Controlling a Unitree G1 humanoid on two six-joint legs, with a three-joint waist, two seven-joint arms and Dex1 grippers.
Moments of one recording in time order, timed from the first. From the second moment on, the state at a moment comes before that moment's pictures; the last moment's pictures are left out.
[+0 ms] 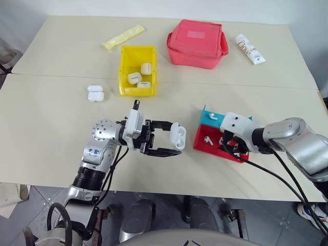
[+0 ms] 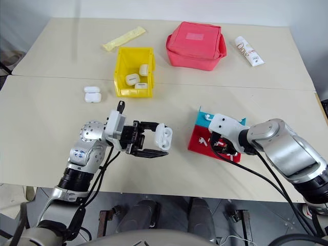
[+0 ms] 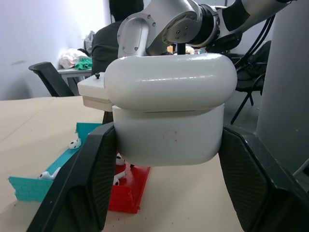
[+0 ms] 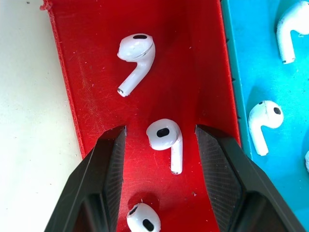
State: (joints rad) left arm -0.45 0.34 -0.15 0.05 -0.49 0.03 -1.33; right arm -0.50 -1.05 0.36 -0.46 0.26 1.08 0.85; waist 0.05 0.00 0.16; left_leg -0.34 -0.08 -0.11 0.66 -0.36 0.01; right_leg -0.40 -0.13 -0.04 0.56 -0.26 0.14
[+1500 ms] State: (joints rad) left arm -0.58 0.24 -0.15 0.29 -0.49 -0.07 -1.42; right arm -0.23 -0.64 -0.35 -0.72 0.90 0.89 0.83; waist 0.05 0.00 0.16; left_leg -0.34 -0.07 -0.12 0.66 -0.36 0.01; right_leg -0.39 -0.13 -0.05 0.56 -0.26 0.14
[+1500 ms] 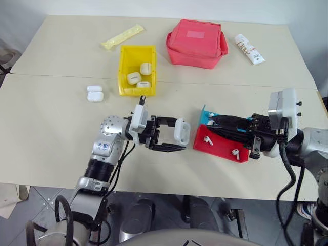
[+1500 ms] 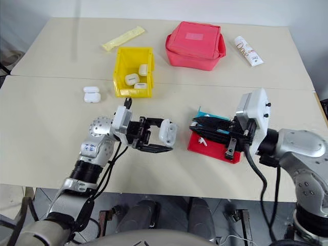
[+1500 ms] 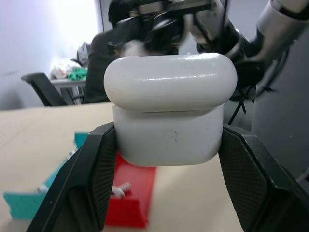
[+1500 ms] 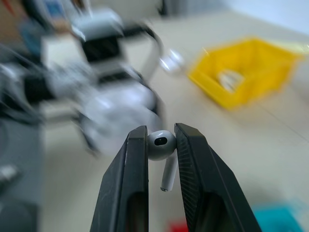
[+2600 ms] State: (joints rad) left arm -0.66 0.18 -0.13 0.36 -0.50 -0.03 -1.49; right arm -0.16 -0.46 -0.04 -0.54 0.75 0.42 0.80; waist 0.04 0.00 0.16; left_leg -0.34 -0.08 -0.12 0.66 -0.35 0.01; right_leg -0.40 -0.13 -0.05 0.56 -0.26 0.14
